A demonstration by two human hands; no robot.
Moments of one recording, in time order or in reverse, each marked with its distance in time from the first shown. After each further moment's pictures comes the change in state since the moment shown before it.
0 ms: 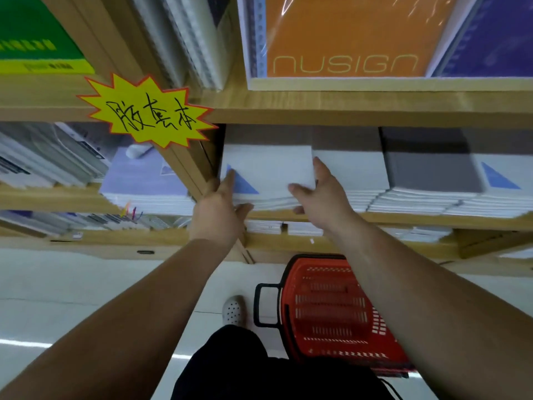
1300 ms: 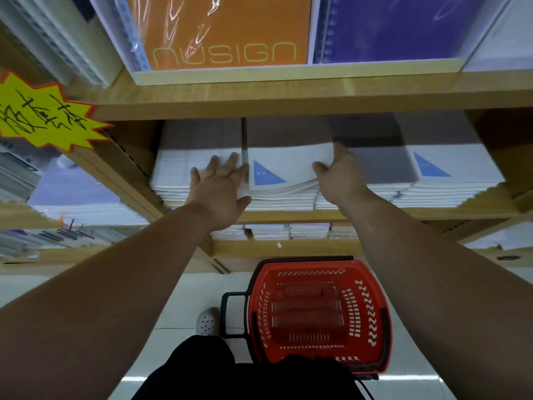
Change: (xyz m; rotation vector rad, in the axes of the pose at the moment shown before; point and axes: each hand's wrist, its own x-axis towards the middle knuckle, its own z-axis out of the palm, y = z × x) left_hand 0.038 0.099 0.049 0.335 -0.300 0.294; right_hand 0.043 0.055 -0.140 -0.256 0.296 -0.148
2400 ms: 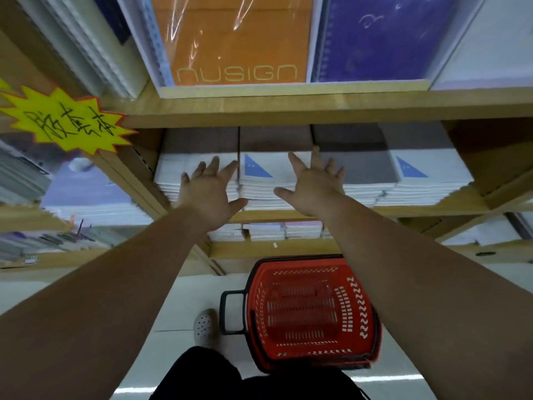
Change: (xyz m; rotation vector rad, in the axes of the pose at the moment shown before) left_hand -0.039 -0.009 -0.029 -0.013 0.086 -0.054; right_hand -0.044 -0.046 0.005 -0.775 -0.310 -0.065
